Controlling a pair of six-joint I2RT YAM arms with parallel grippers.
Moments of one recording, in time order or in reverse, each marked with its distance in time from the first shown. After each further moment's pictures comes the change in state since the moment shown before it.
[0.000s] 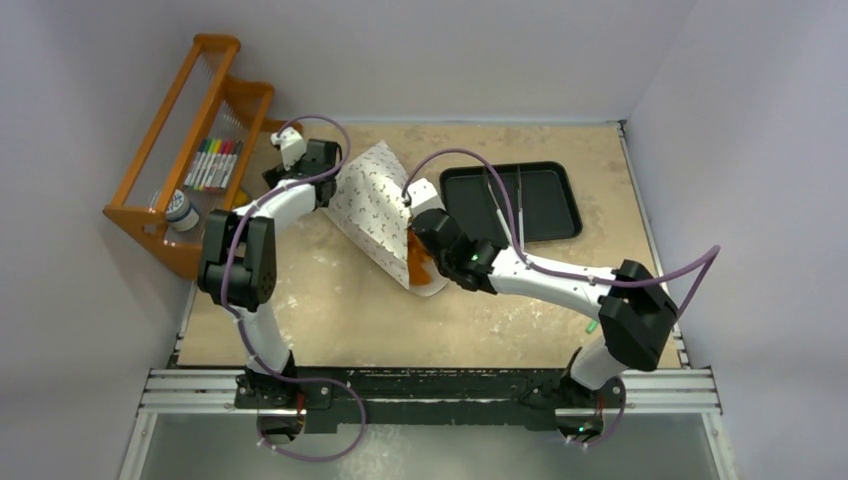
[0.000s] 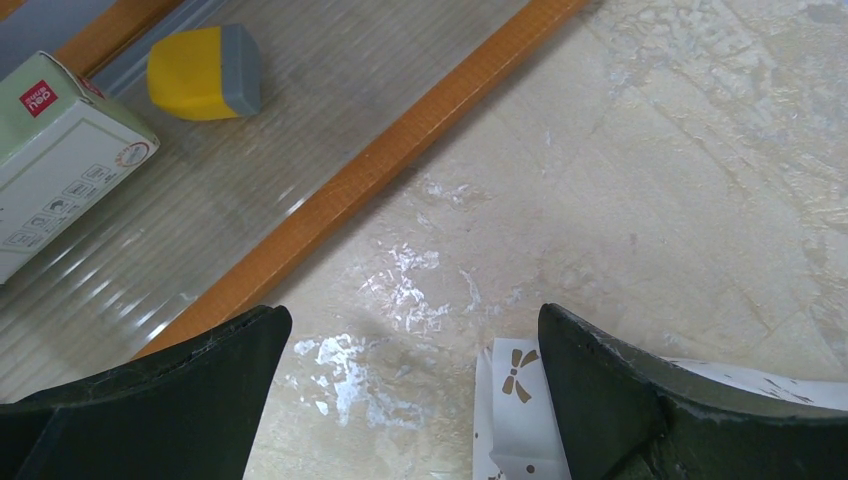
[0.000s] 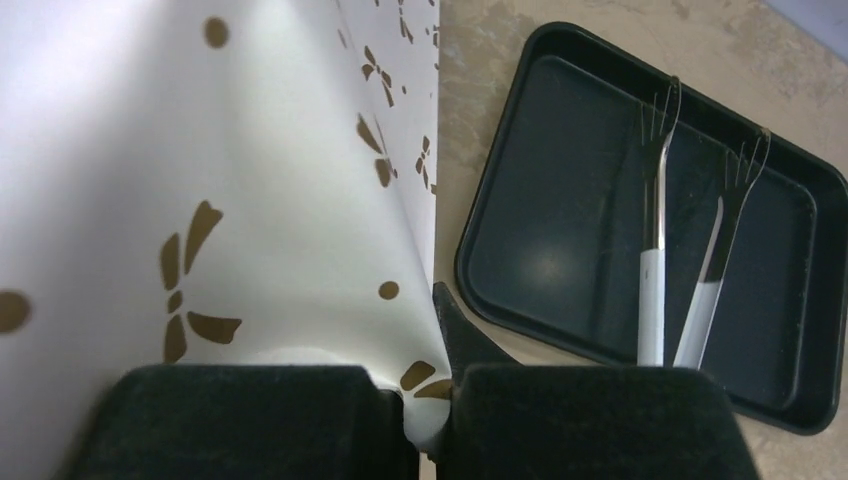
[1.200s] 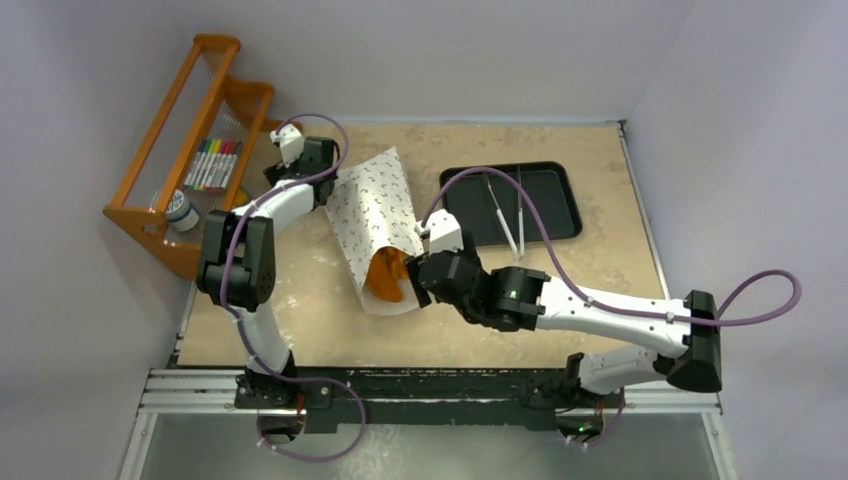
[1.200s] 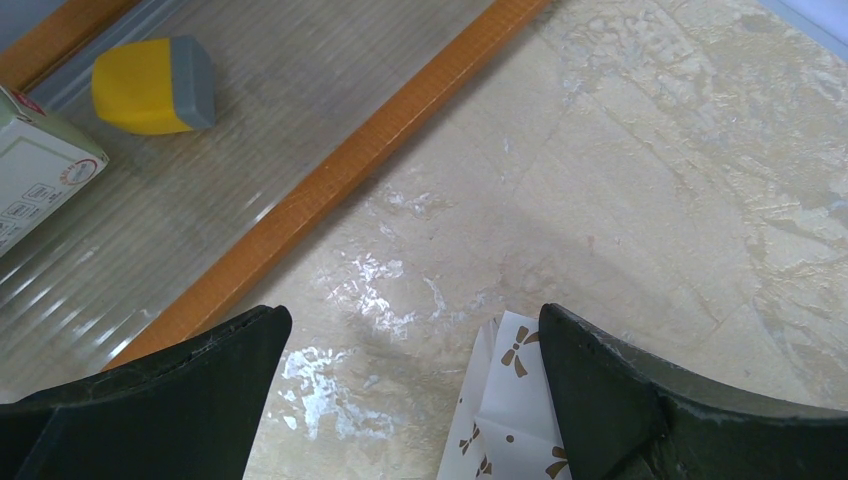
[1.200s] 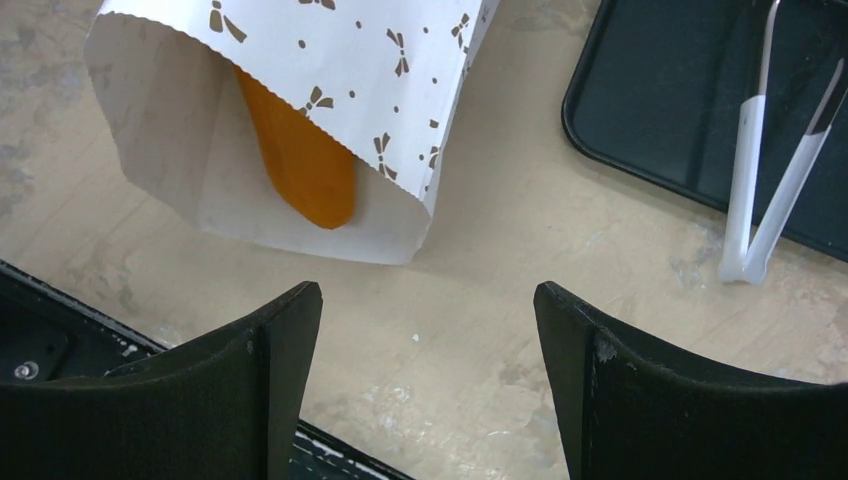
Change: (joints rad) left arm 0.013 0.000 -0.001 0.053 0.063 0.013; right arm 0.272 -0.277 0.068 -0.501 0.027 0.396
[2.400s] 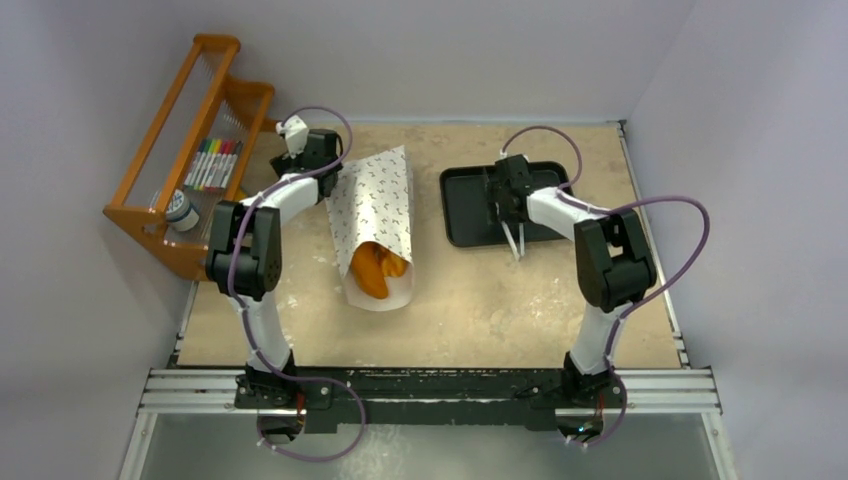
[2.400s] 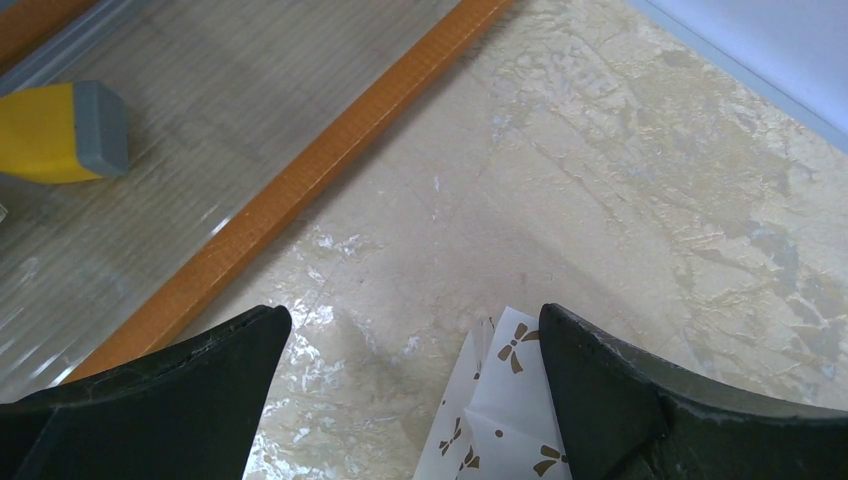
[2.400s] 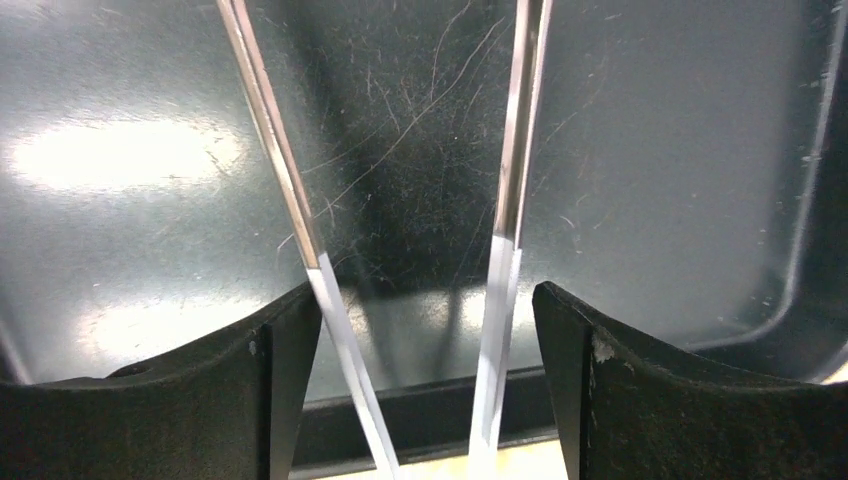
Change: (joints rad) left arm 0.002 0.090 0.082 0.091 0.041 0.033; right arm -0.928 0.612 0.078 0.265 -0.372 -0.274
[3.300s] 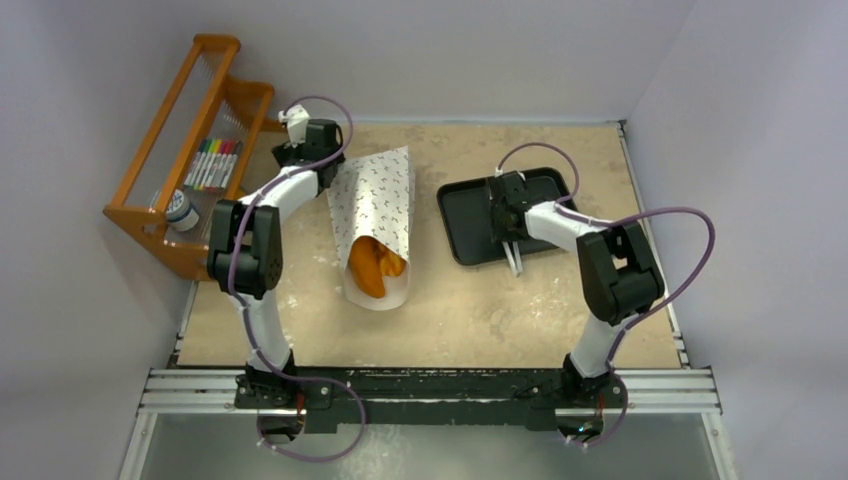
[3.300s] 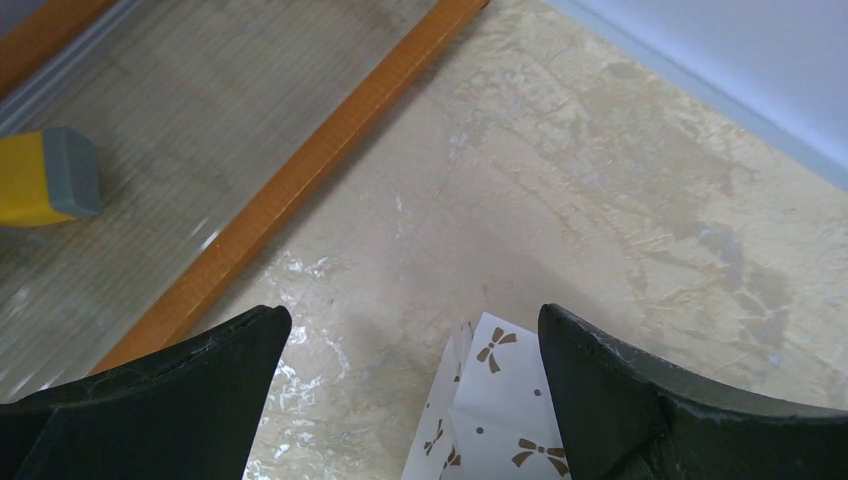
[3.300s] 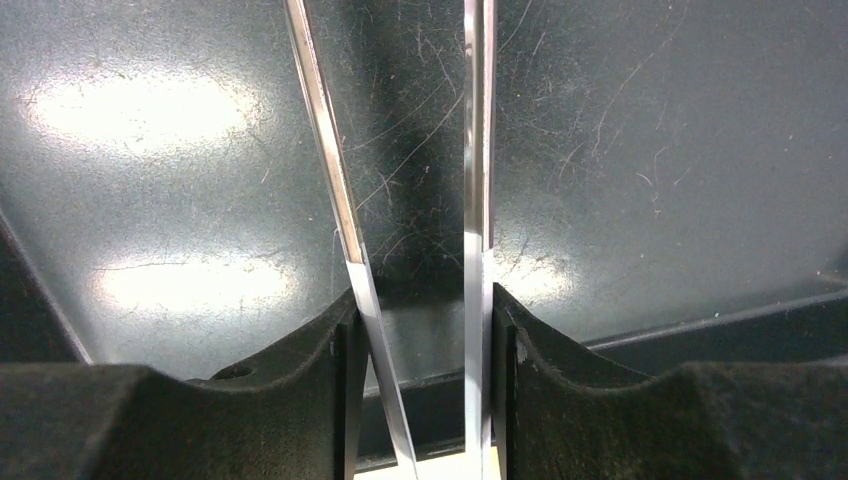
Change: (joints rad) left arm 0.000 0.002 0.084 -0.028 0.044 0.037; right arm 0.057 -0.106 -0.143 -0.014 -0.025 0.062
